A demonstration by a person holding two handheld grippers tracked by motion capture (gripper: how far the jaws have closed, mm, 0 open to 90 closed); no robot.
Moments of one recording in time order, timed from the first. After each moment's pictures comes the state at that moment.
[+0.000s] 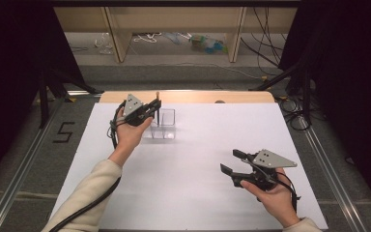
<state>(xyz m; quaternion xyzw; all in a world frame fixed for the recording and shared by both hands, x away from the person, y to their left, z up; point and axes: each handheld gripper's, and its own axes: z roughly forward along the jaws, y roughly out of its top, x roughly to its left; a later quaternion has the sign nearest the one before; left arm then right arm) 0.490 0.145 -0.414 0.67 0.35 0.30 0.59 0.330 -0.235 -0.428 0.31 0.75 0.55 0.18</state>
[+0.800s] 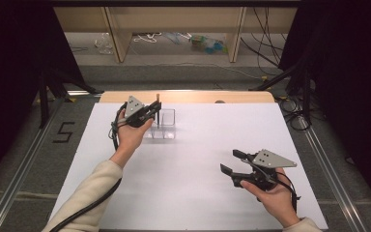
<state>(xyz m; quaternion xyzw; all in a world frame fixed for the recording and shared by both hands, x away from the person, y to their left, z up) 0.490 0.144 -0.421 0.67 0.36 0.30 0.58 0.331 -0.236 -0.429 0.31 0.75 0.55 0.19</state>
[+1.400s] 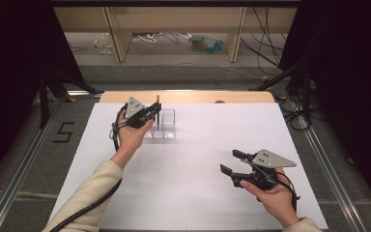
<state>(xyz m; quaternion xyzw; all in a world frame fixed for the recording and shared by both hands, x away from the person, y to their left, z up) 0.491 0.144 -0.427 0.67 0.36 0.29 0.58 0.332 -0.236 -0.429 0.30 0.75 0.55 0.19</state>
